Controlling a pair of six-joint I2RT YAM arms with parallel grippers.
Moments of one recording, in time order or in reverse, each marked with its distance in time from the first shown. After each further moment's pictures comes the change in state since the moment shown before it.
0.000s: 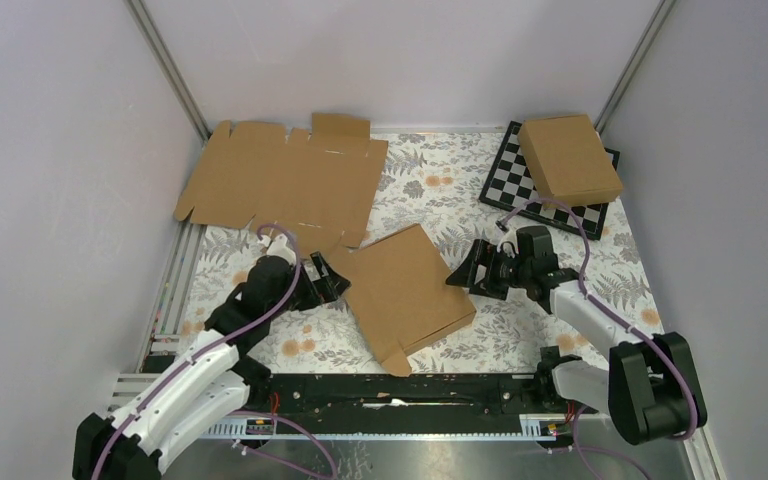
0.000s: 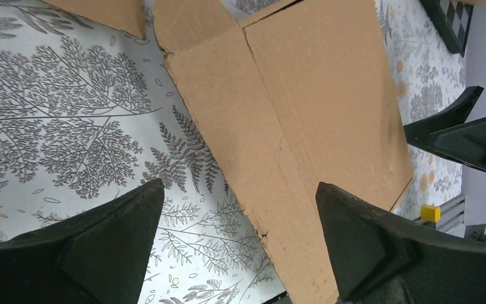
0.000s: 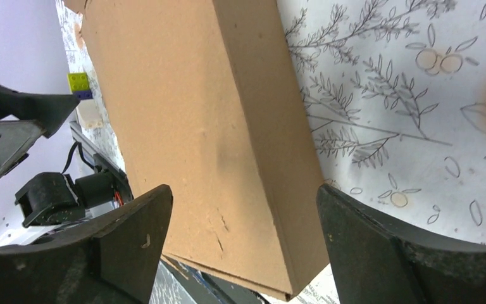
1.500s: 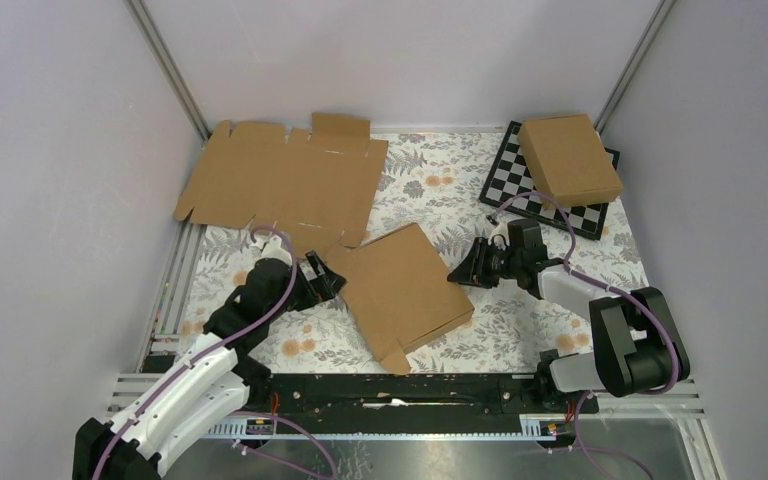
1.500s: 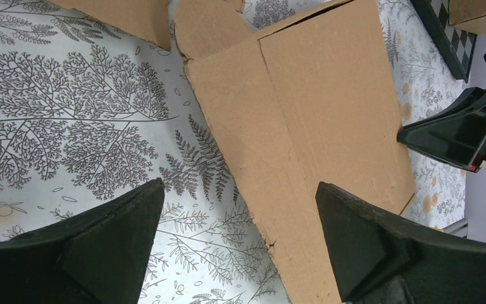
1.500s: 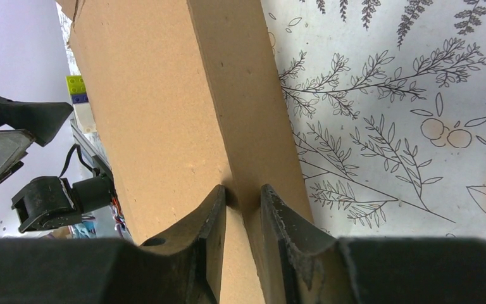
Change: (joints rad) left arm 0.000 -0.043 -0.009 -0.014 -0.078 -0.030; right arm 0.000 0.240 0.045 0.181 -0.027 -0.023
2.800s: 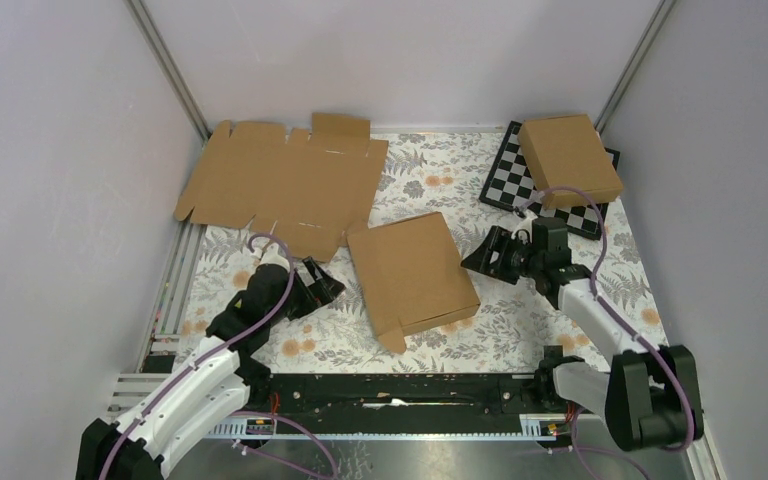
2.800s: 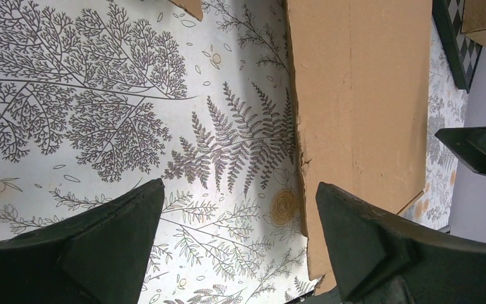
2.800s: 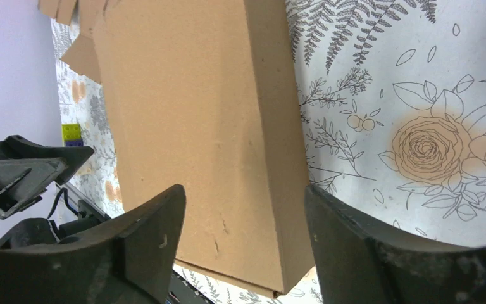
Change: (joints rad) left arm 0.034 -0.005 -0.077 0.020 0.032 -0.082; right arm -0.094 -0.226 0.003 -0.153 0.104 -0.027
